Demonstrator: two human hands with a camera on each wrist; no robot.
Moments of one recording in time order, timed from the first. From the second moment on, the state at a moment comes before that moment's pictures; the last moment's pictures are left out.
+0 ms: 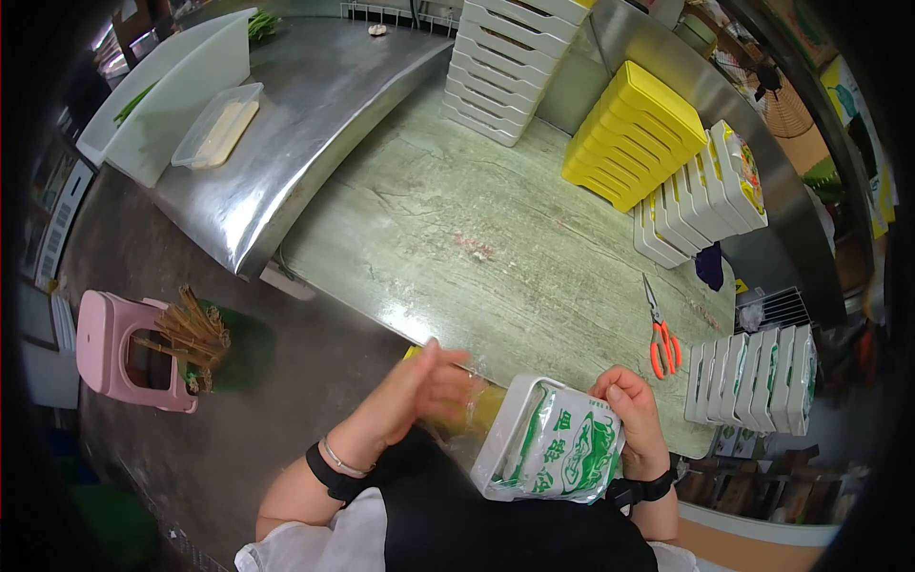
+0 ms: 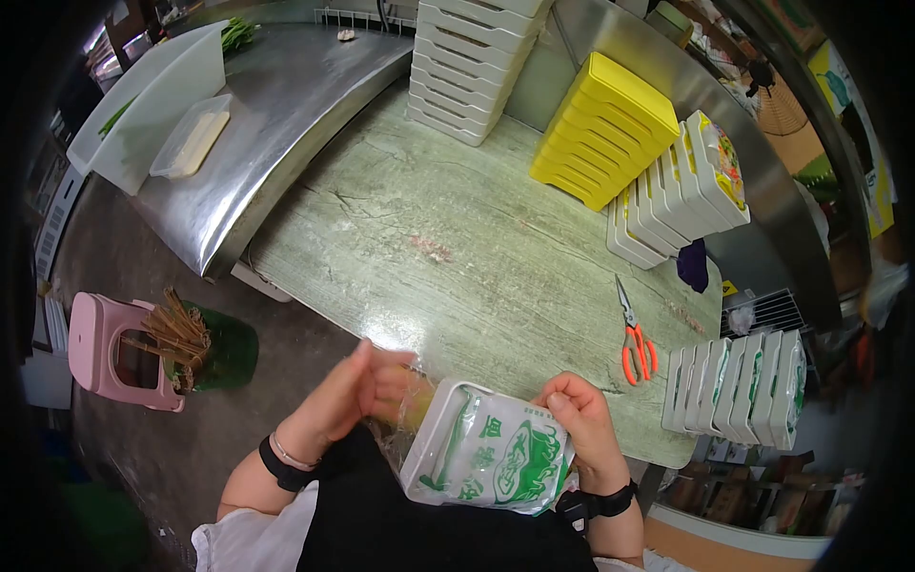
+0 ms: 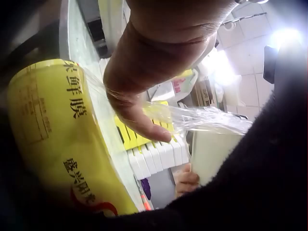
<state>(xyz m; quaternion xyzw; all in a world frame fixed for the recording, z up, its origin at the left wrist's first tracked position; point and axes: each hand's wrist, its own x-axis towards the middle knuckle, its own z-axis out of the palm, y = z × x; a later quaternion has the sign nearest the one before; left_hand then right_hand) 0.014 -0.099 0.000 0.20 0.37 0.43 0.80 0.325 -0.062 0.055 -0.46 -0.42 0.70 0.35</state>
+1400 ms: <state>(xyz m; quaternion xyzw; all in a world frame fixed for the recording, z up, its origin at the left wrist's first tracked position) 0.066 -0.074 0.012 0.75 0.42 0.29 0.42 0.308 -0.069 0.053 -0.43 -0.42 0.72 0.35</state>
